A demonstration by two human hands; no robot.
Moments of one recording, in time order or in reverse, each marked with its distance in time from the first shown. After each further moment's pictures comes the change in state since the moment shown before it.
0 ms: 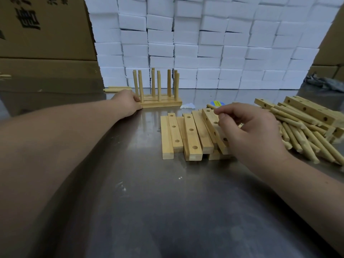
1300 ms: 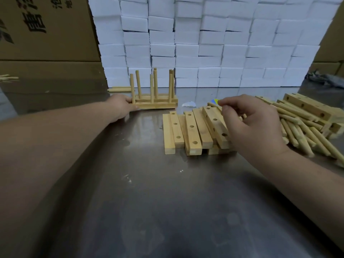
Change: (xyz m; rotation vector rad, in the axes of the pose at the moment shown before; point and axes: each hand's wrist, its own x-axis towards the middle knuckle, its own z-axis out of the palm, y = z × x) left_hand -0.037 -0.007 -0.023 -0.115 -0.092 -0.093; right_hand 0.001 0.001 0.000 0.016 0.127 -0.053
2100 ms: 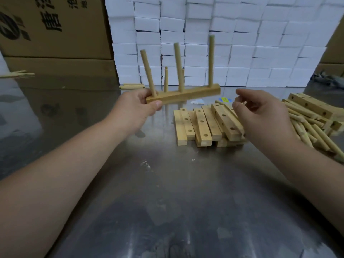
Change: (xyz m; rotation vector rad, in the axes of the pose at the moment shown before) left_hand -0.121 0.014 -0.017 -0.516 0.032 0.350; right_hand 0.001 -0.009 -0.012 0.027 -0.097 0.202
